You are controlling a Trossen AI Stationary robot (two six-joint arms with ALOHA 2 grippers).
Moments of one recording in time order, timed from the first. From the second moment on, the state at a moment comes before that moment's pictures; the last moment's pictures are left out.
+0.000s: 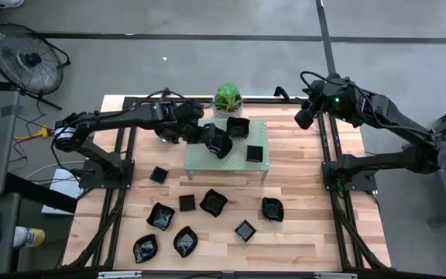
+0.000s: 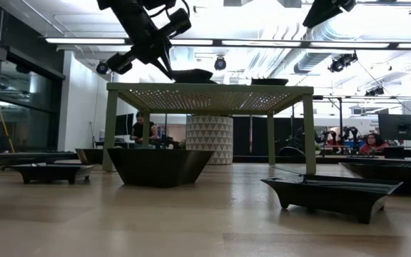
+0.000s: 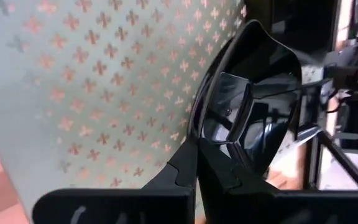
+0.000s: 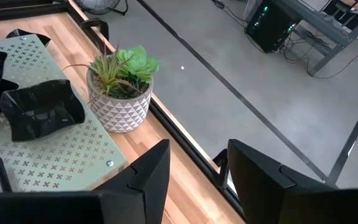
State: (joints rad) left arm 0.27 1.44 1.25 -0.73 0.13 -1.21; right arm -0.39 0.99 1.32 -0.93 0.44 -0.01
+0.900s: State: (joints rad) left arm 0.25 1.44 1.25 -0.85 0.12 -1.24; right arm -0.39 0.99 1.32 -0.94 0.43 -0.01
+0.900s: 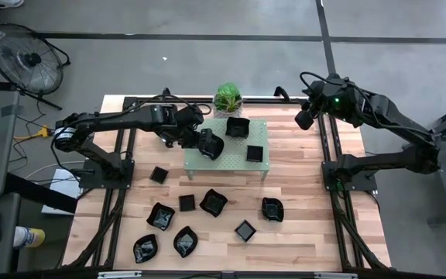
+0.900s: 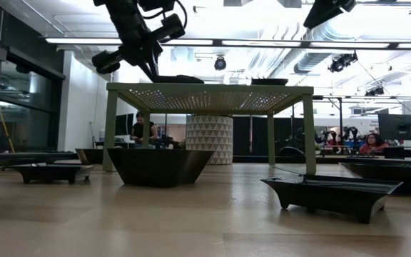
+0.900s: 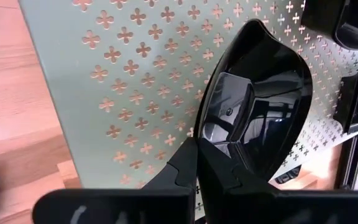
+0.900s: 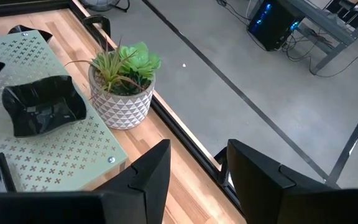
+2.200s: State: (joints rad) left arm 0.25 1.41 1.46 -1.07 -0.08 -1.06; right arm -0.39 0.99 1.32 -1.00 0.39 0.00
